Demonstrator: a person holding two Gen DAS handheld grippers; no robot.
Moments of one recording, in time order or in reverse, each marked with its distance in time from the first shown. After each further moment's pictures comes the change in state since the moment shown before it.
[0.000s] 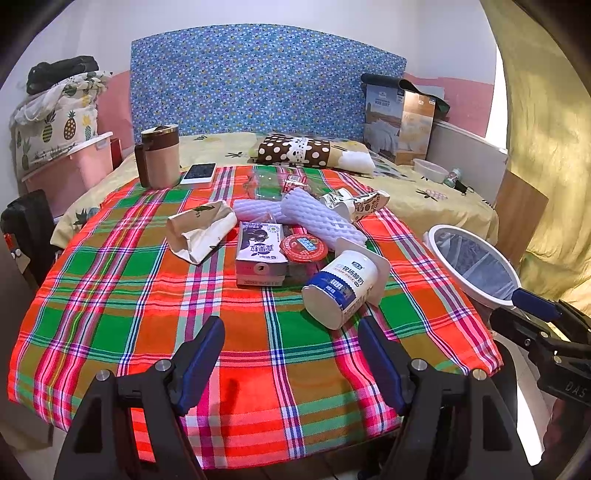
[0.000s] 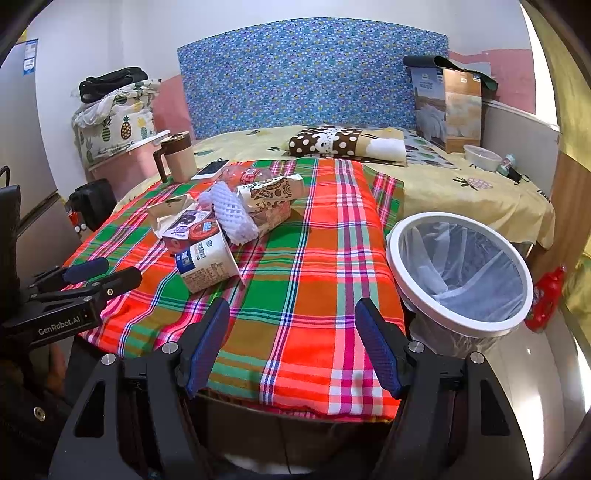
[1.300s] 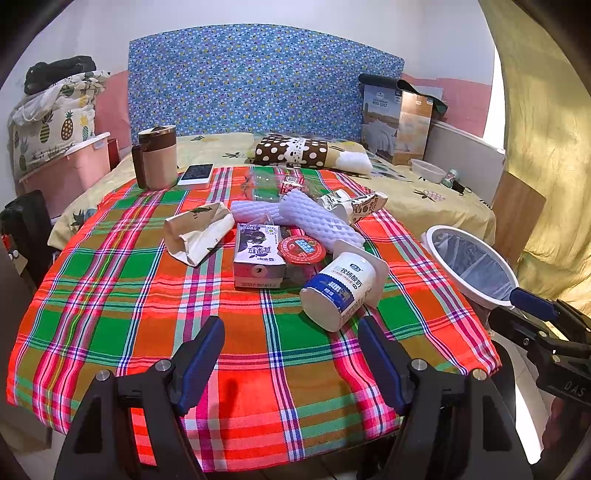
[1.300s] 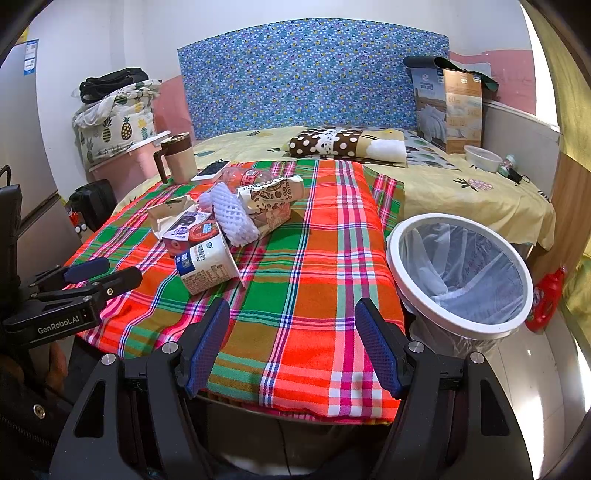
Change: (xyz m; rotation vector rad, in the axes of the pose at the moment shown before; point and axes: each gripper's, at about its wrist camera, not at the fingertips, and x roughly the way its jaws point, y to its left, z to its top) left arm 0.002 0.003 0.002 0.001 -0.003 -0.011; right arm -0.001 -0.001 0.001 -0.001 -0.004 0.005
